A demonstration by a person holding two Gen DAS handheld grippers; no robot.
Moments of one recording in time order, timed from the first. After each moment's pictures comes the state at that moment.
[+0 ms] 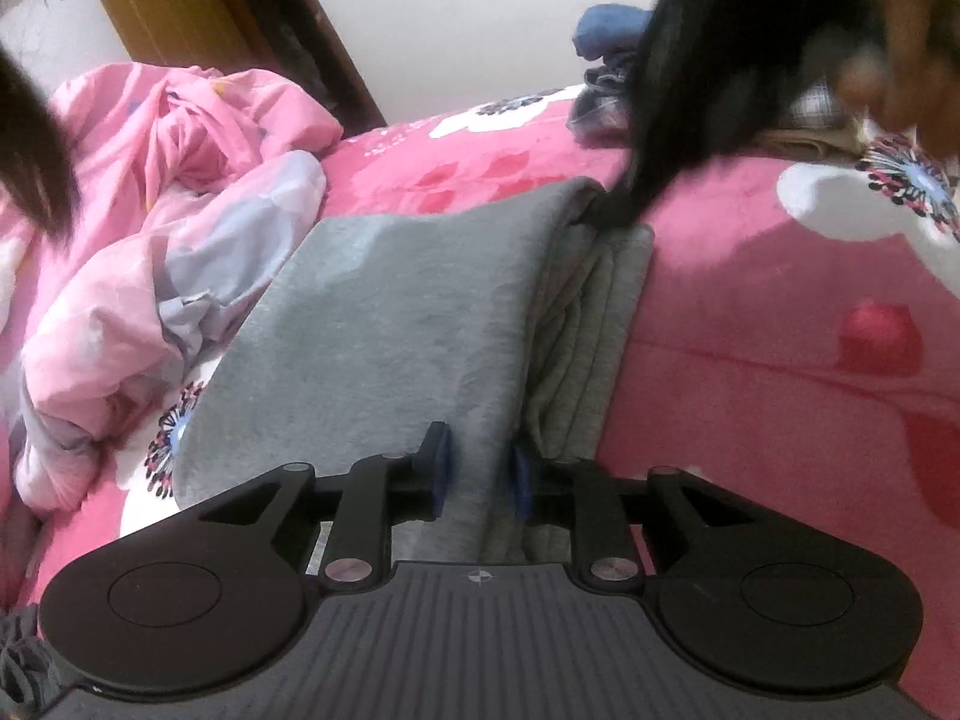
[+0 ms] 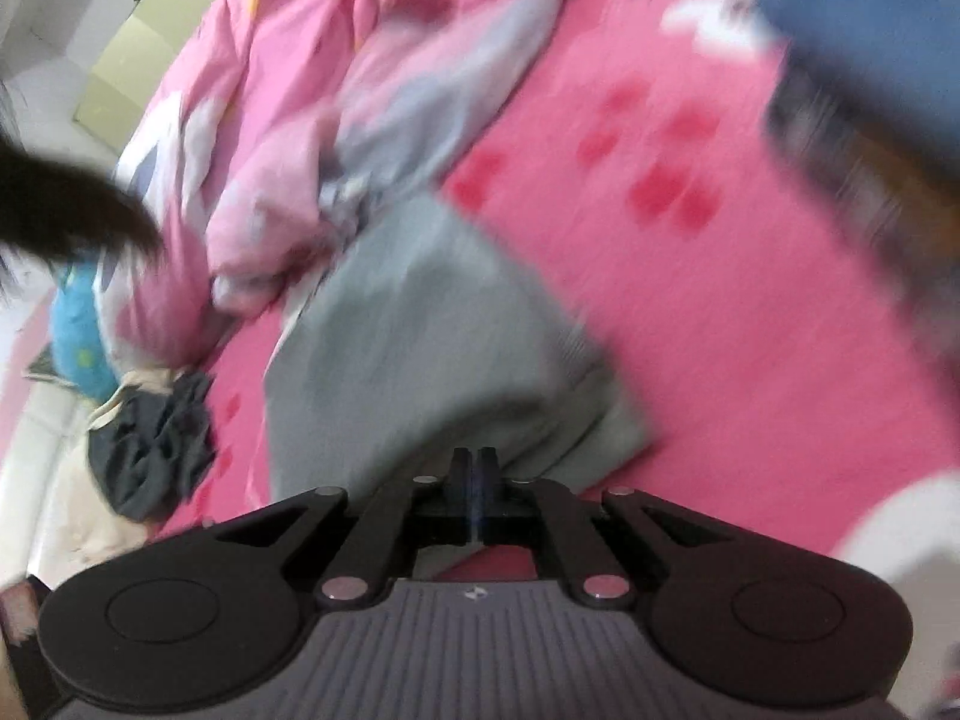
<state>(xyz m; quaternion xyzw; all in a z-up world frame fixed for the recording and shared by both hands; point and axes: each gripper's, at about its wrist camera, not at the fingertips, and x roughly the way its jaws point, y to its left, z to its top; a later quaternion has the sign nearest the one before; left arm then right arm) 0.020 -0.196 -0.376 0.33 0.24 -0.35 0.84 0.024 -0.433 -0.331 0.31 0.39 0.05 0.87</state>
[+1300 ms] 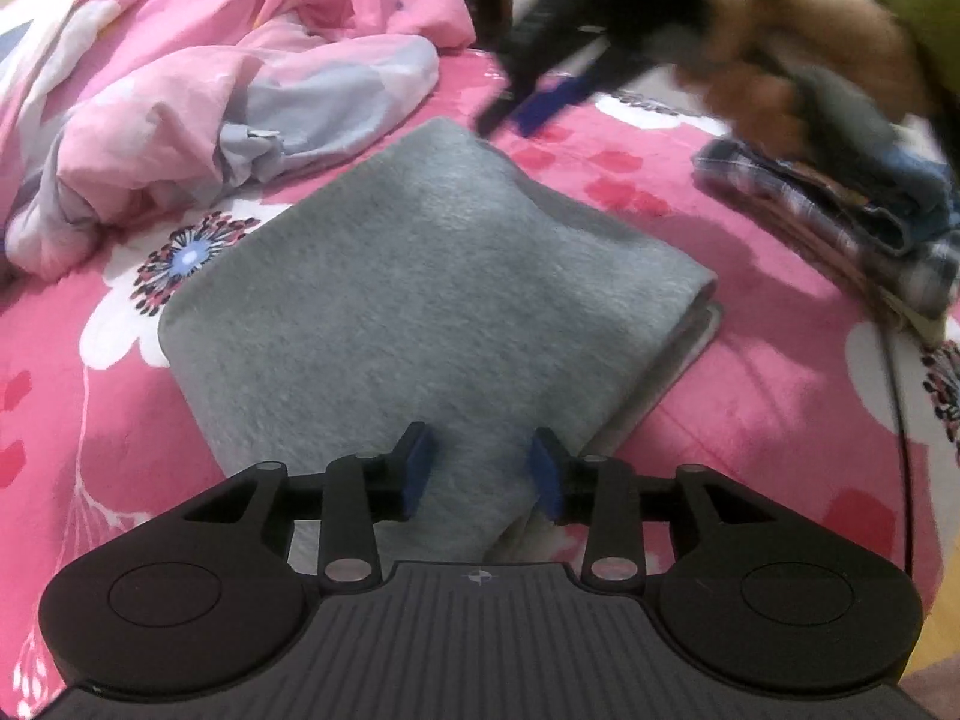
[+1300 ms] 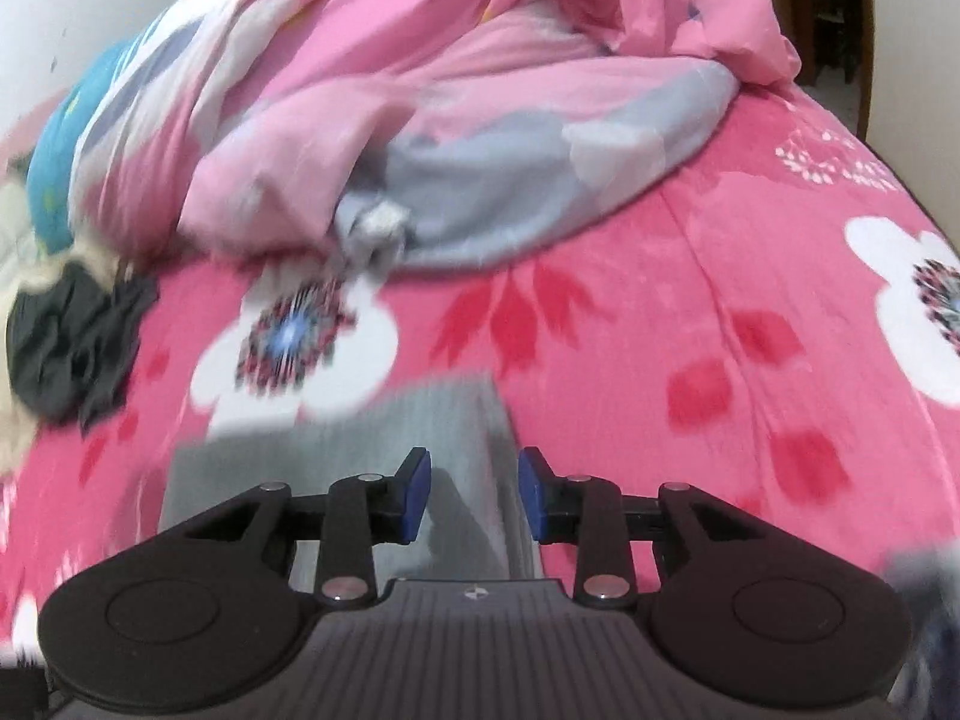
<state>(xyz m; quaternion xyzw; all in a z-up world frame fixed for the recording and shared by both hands) 0.046 -0.201 -0.361 0.14 0.37 -0.25 0.88 0.217 -0.406 -0.309 0.10 0.41 0.13 0.90</state>
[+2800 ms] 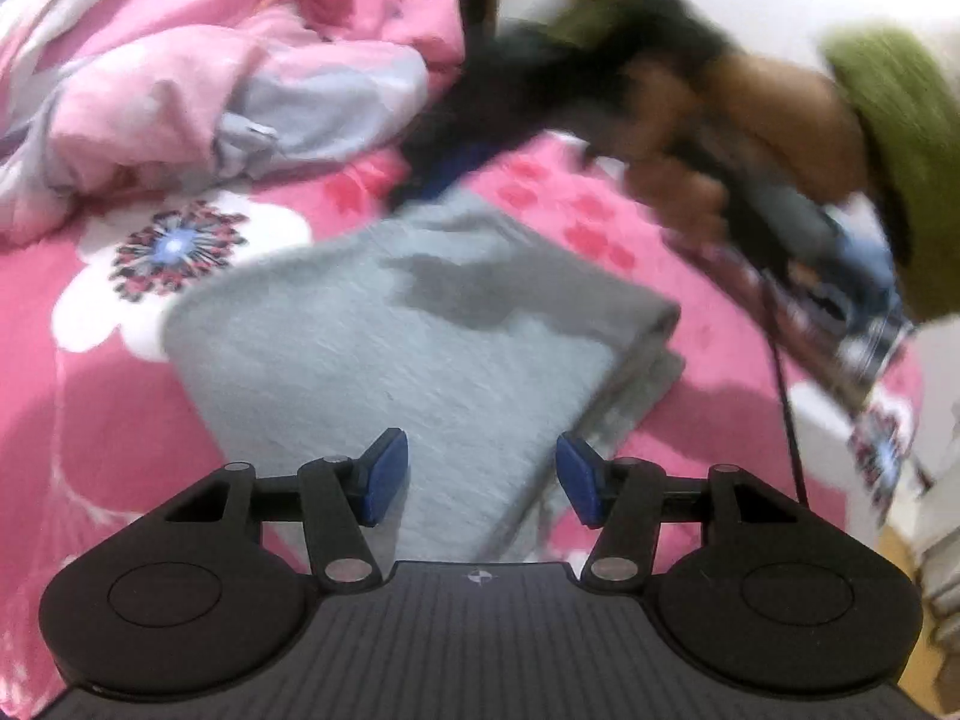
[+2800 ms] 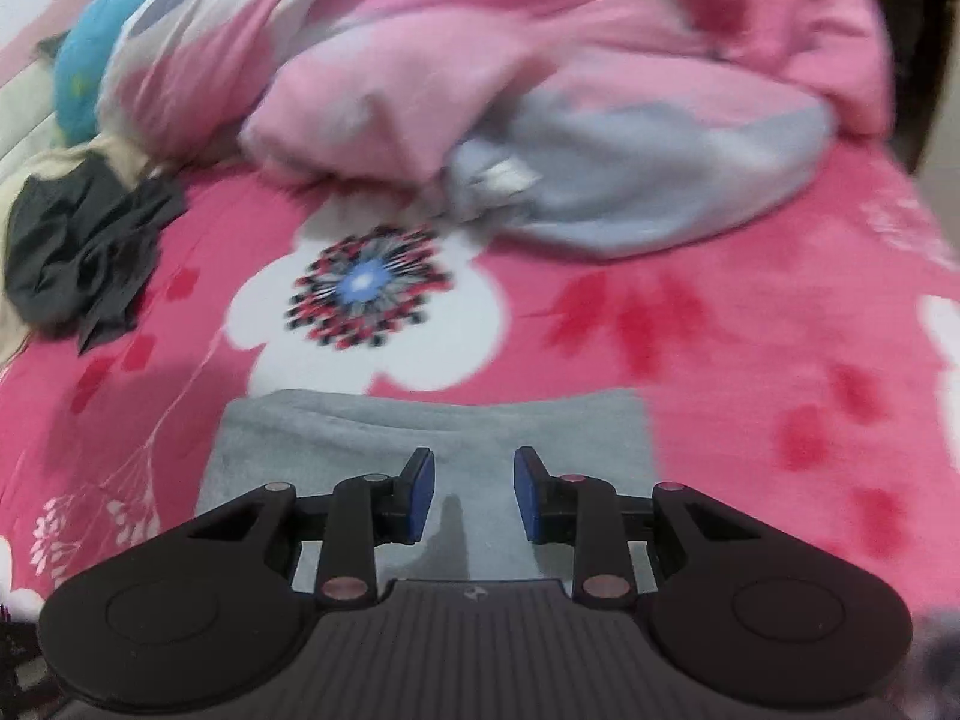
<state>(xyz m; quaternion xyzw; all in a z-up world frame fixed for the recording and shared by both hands) 0.071 -0.149 -0.323 0.05 0.38 -0.32 0.87 0.205 -0.327 -0.295 -0.01 0.46 0.14 0.88</state>
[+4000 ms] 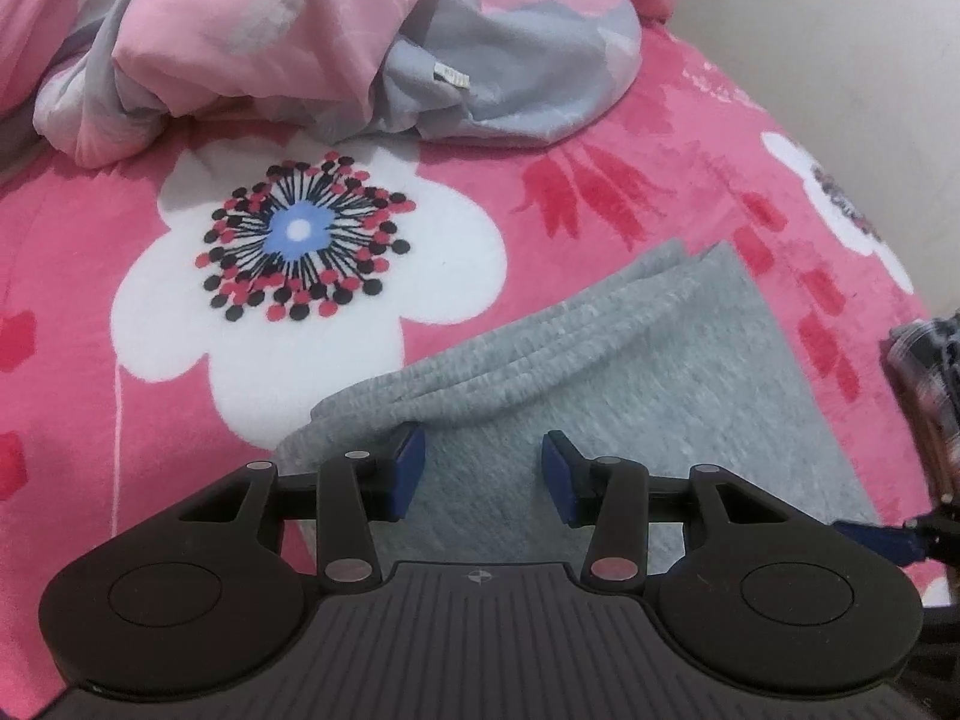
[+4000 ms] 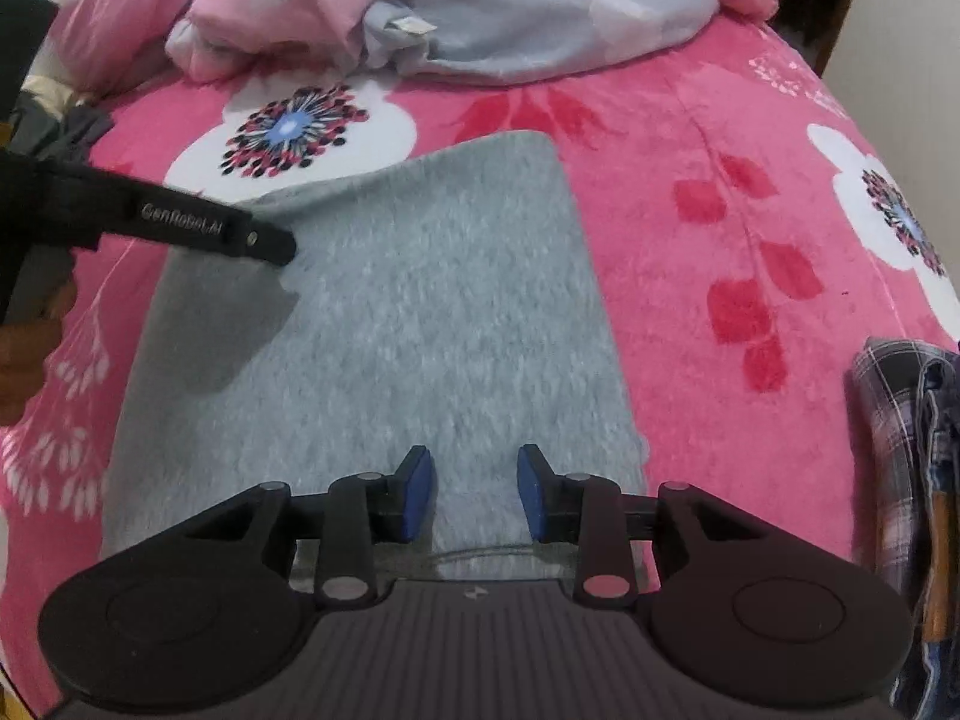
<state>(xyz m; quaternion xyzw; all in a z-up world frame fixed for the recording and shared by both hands) 0.231 -0.158 -0.353 0.02 0.50 -0.17 0.85 0.129 -0.331 -0.336 -0.01 0.53 0.05 0.85</state>
